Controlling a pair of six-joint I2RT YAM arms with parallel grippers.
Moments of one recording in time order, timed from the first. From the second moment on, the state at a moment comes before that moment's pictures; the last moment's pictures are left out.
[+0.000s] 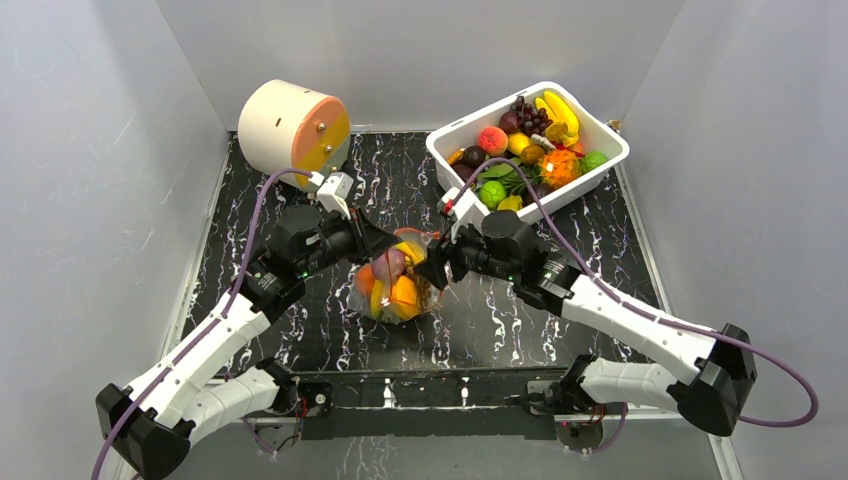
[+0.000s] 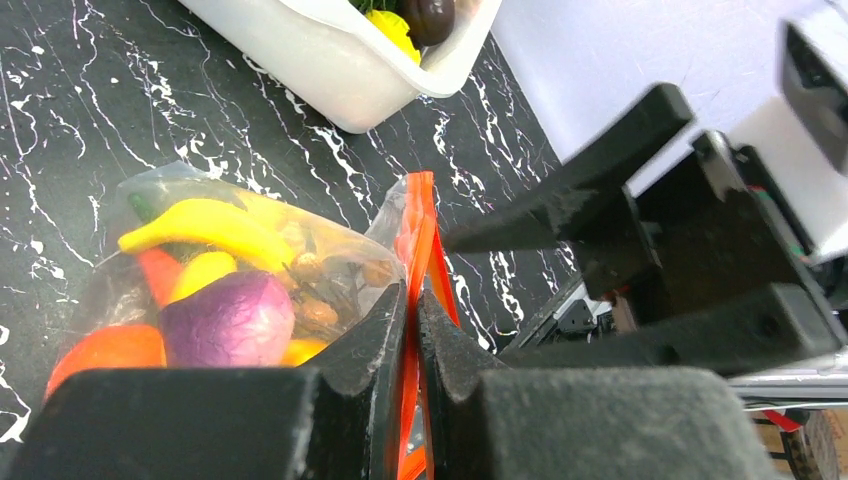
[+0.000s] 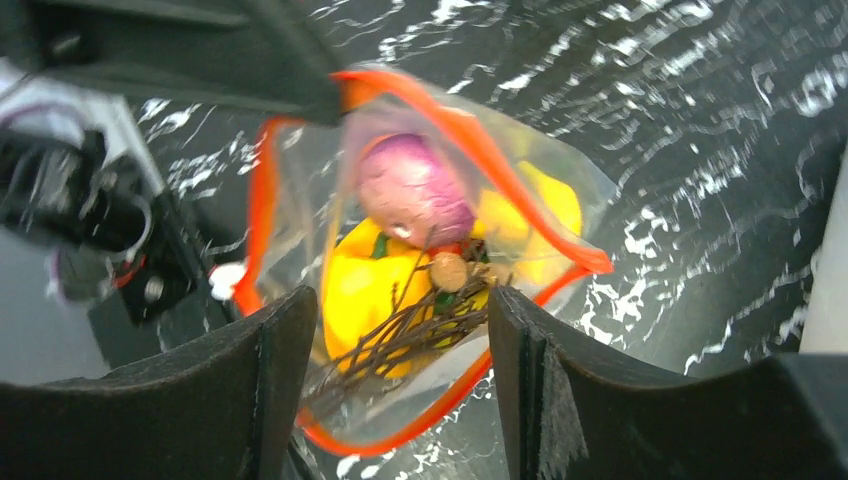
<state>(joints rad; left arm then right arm) -0.62 0.93 0.86 -0.23 0.23 -0.59 0.86 1.13 0.91 -0.12 -0.12 0.18</state>
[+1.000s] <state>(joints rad) -0.62 0.93 0.85 -0.23 0.22 -0.58 1.09 1.17 0.84 -0.07 -0.29 -0.20</state>
